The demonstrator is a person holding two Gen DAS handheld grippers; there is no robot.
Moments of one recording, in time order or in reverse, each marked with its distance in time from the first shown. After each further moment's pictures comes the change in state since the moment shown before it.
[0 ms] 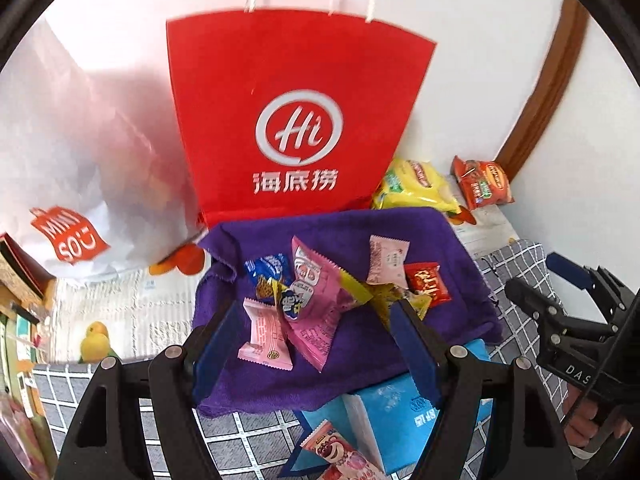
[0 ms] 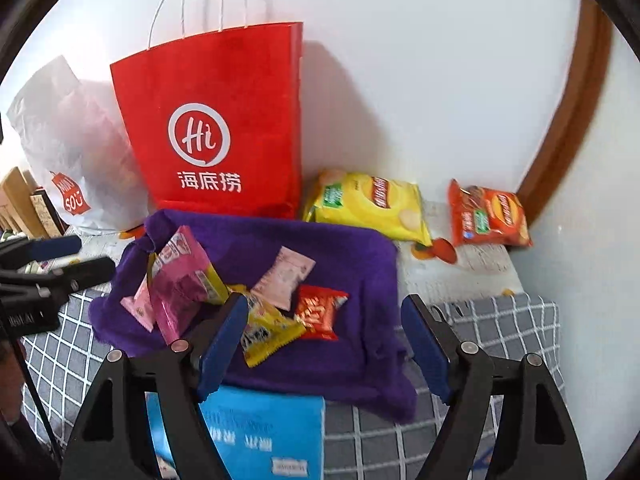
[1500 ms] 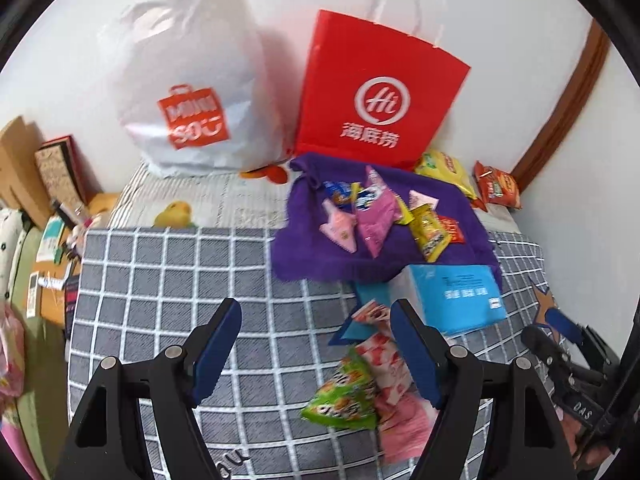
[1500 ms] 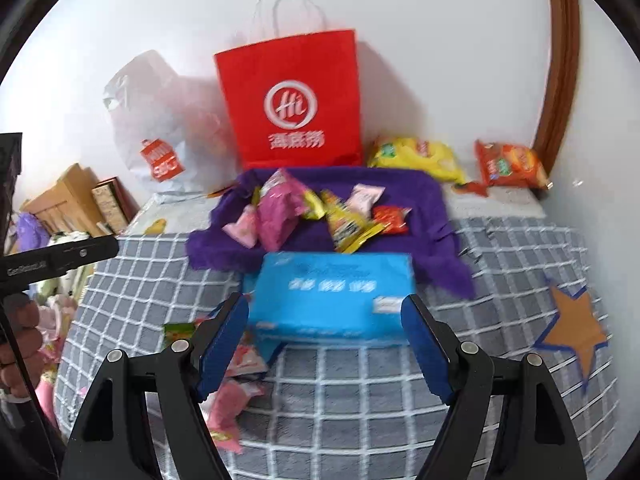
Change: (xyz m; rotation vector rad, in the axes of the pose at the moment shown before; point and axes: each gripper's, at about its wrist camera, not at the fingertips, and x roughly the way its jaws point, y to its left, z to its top) left arm -0.097 0.068 -0.126 -0.216 -0.003 0.057; right arm -0.092 0.045 -0.116 0.046 -0.026 0.201
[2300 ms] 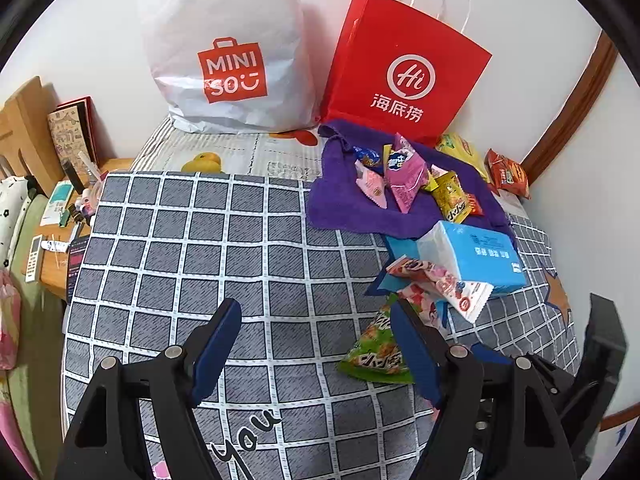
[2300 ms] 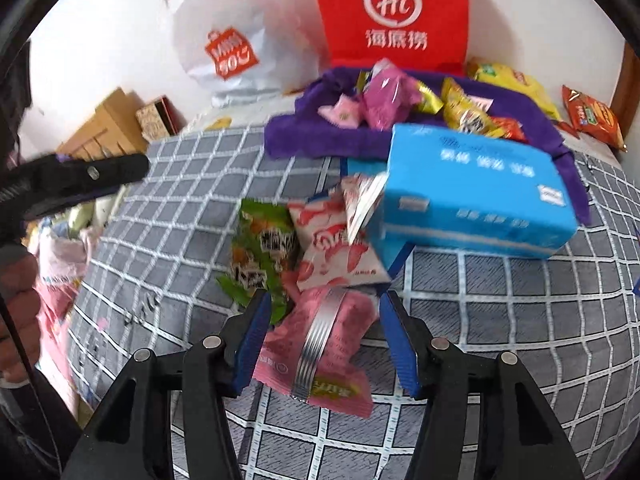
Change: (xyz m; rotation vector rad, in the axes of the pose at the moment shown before) left arm 0.003 0.038 -0.048 -0.044 0.034 -0.006; right arm 0.059 0.082 -0.076 -0.098 0.223 0.139
